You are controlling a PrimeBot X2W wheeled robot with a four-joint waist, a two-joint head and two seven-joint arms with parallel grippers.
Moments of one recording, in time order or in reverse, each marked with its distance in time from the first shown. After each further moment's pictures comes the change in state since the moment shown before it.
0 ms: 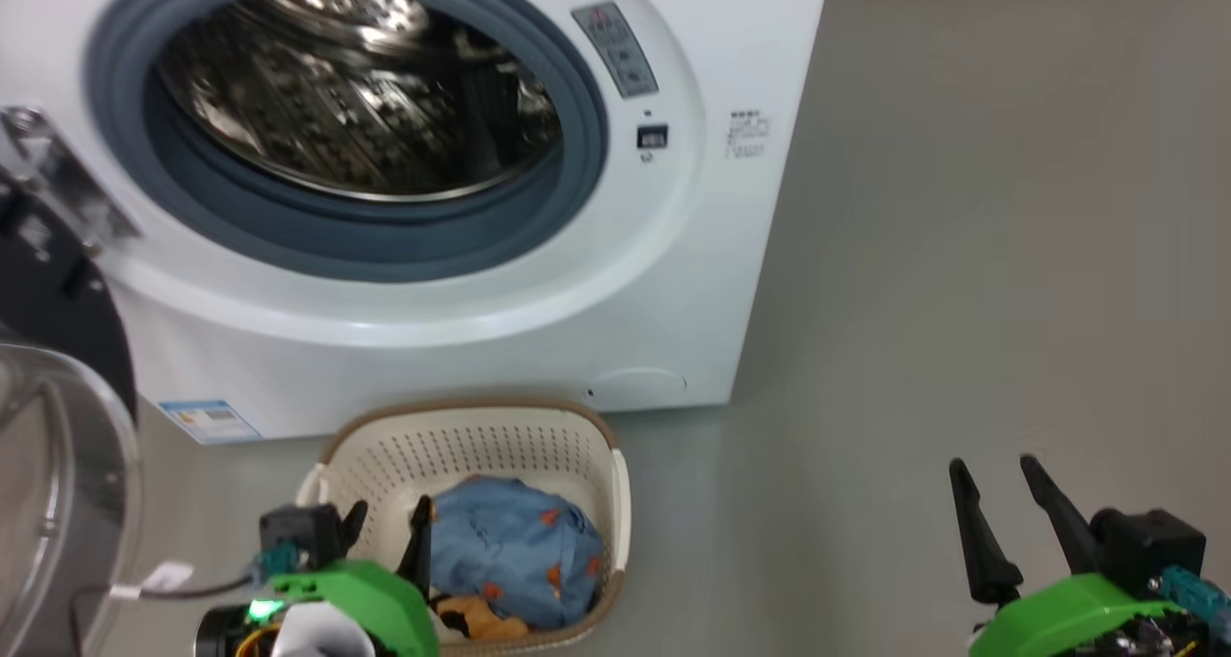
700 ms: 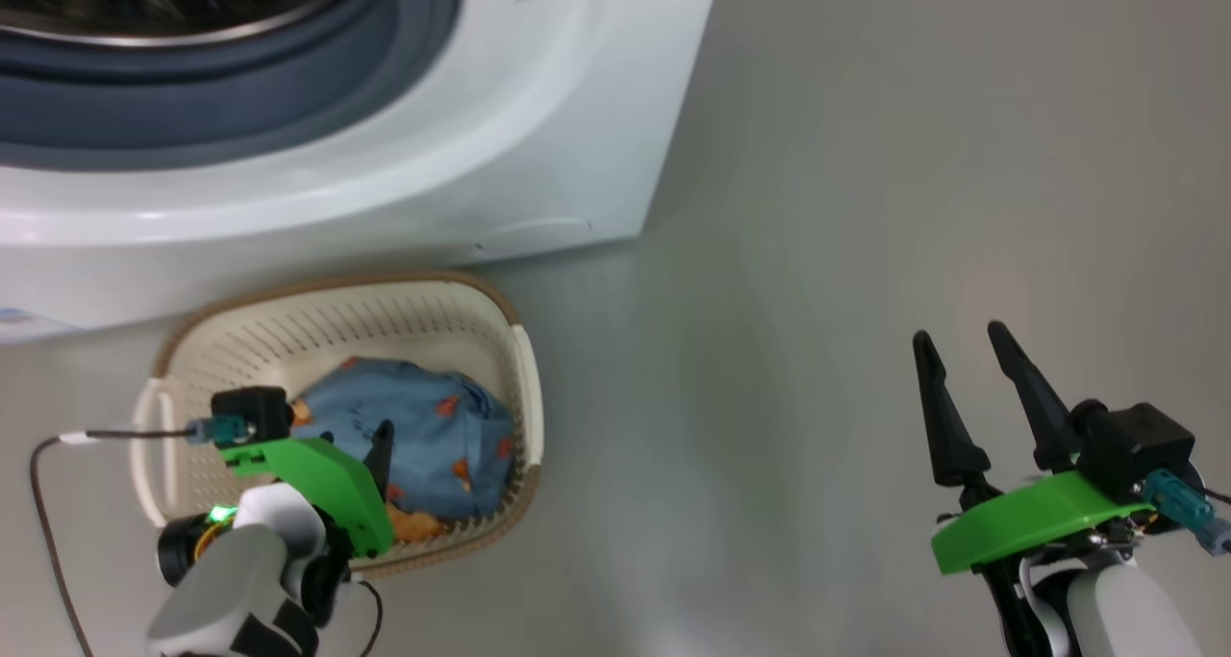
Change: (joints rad) left arm -0.396 -0.061 0.024 0.548 -0.082 -0.166 0.086; right arm -0.198 -0.005 0.068 0.007 0.006 0.000 -0.067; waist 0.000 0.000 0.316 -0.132
